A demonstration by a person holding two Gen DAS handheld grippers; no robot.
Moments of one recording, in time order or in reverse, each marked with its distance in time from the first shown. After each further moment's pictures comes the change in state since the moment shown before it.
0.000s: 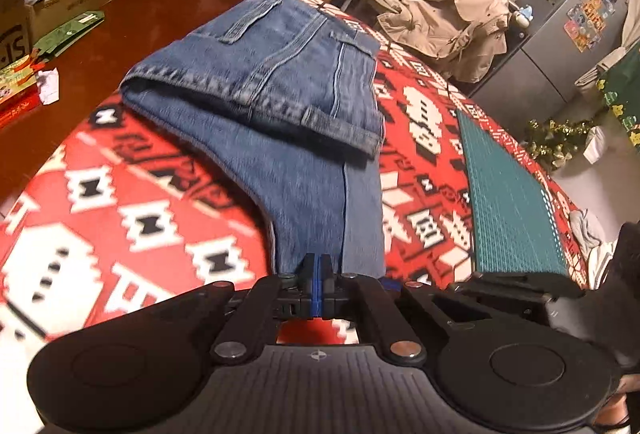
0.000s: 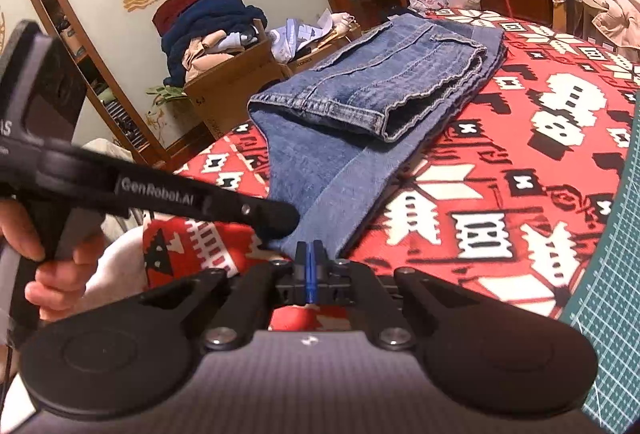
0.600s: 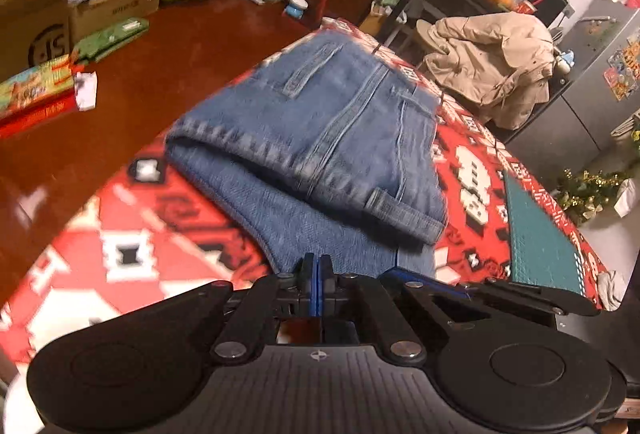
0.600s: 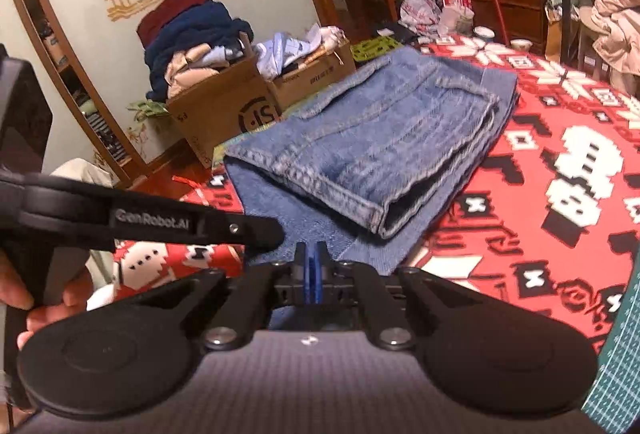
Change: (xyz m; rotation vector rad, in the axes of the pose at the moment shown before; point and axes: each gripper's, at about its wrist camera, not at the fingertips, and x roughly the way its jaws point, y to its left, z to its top) left arm 0.014 0.023 0.031 -0.106 -0.092 0.085; right arm 0.041 -0.009 0.055 -0.006 -0.022 -0.056
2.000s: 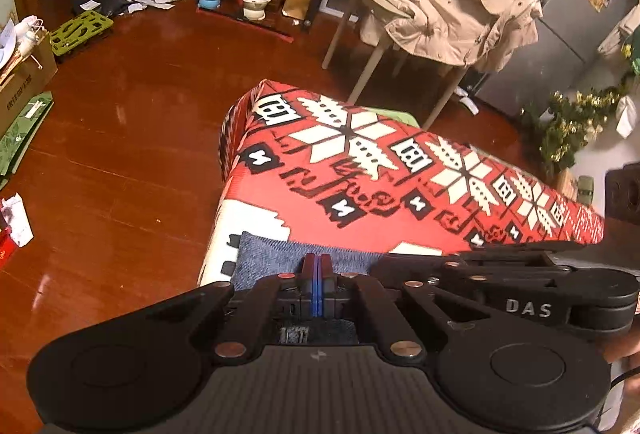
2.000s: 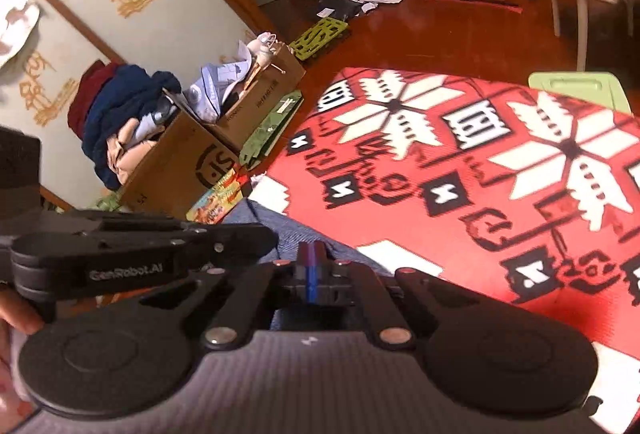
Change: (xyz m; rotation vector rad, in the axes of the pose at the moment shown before) left arm 0.167 -0.038 0.218 0.302 0.164 -0.052; right arm 0.155 -0.222 0.184 0.358 0.046 0.049
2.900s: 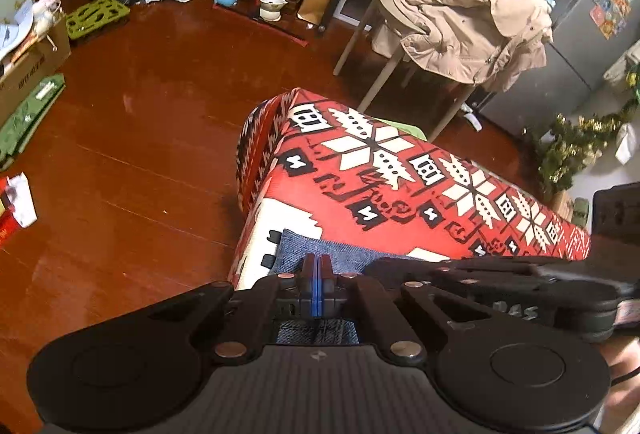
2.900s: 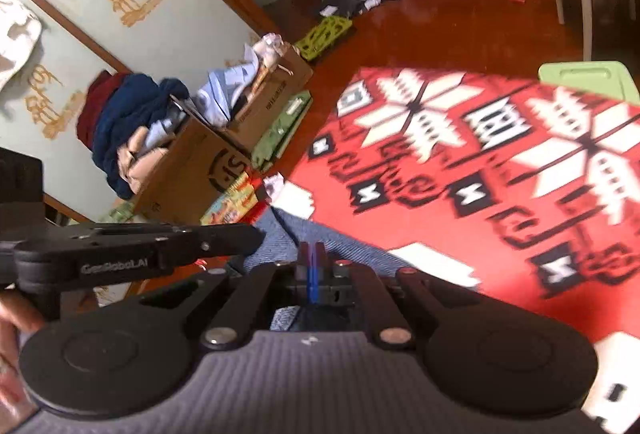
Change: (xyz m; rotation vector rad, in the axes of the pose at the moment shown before) left arm -0.020 0.025 0.003 -0.074 -0.007 -0.011; right arm 0.009 0.022 -0.006 0.020 -0.005 0.013
